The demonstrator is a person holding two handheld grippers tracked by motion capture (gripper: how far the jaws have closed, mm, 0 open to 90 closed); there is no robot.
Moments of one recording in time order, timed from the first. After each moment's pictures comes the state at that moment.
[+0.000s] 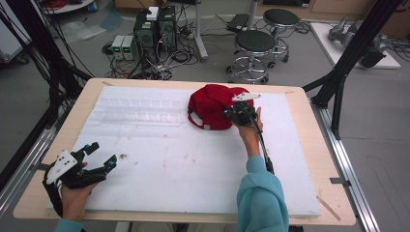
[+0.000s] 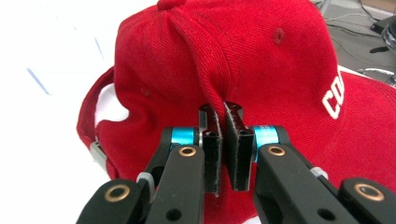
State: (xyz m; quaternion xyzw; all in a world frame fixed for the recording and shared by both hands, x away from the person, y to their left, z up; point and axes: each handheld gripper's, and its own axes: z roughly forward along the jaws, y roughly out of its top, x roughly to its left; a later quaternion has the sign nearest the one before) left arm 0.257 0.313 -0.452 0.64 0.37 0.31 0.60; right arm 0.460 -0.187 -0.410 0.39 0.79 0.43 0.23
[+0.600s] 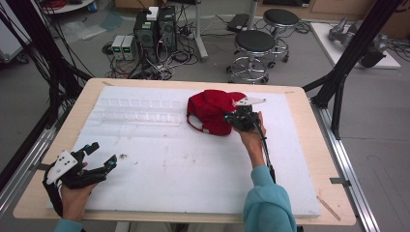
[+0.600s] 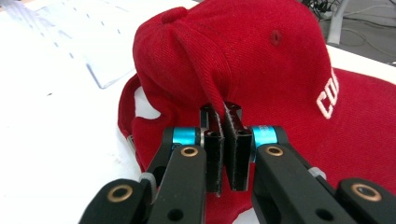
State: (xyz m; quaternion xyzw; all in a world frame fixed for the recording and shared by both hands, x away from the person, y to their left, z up) left arm 0.257 0.312 -0.452 0.64 0.37 0.31 0.60; right arm 0.429 -0.190 -0.399 0.39 0.78 0.44 0.19
